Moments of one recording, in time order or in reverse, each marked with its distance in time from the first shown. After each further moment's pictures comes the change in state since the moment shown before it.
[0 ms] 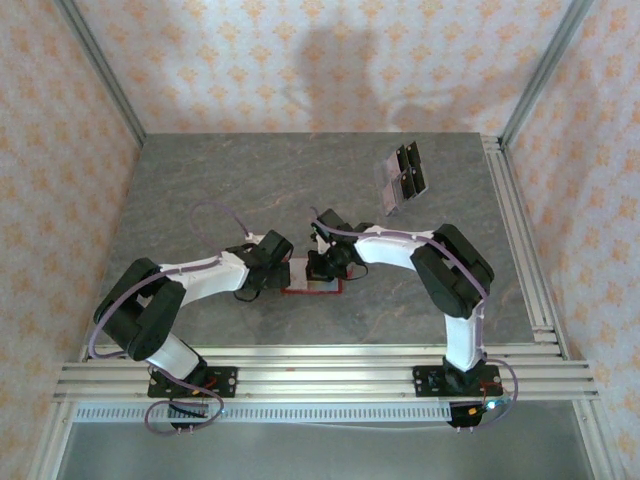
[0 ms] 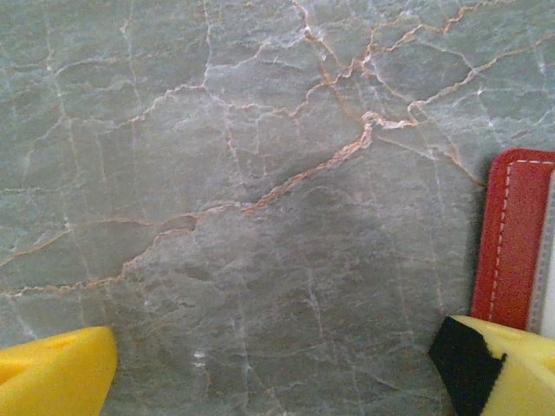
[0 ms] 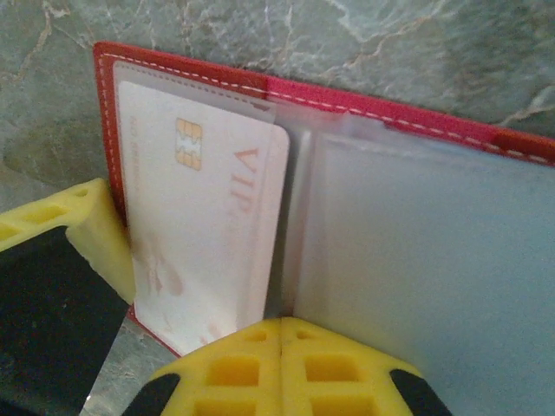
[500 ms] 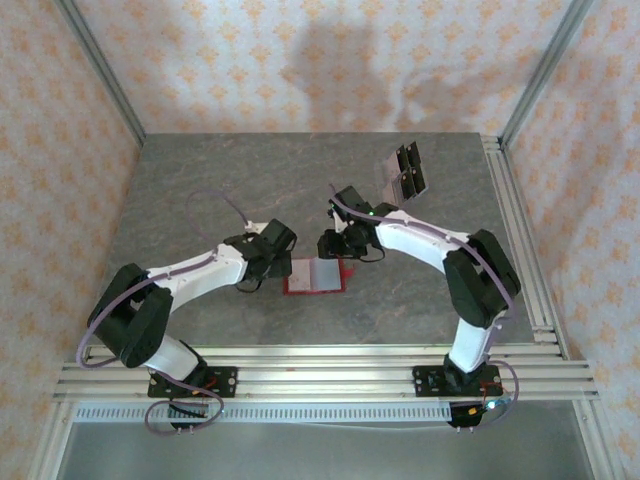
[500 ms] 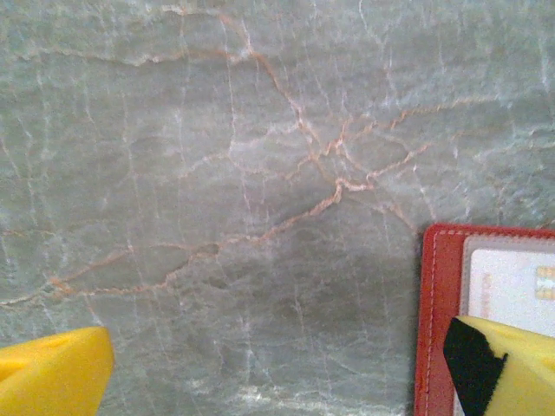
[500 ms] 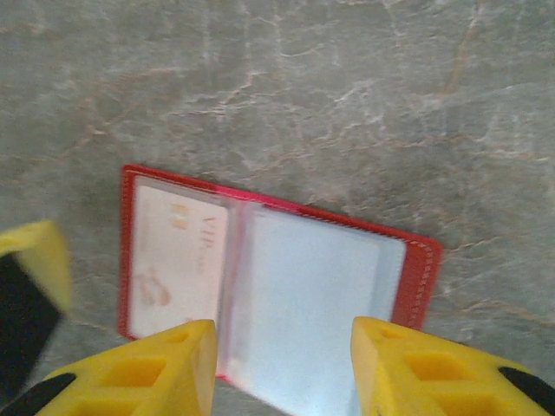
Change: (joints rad) left arm -0.003 -0.046 0.127 -0.145 -0.073 -0.033; right arm -0.094 -0.127 0.071 -0.192 0.178 -0.177
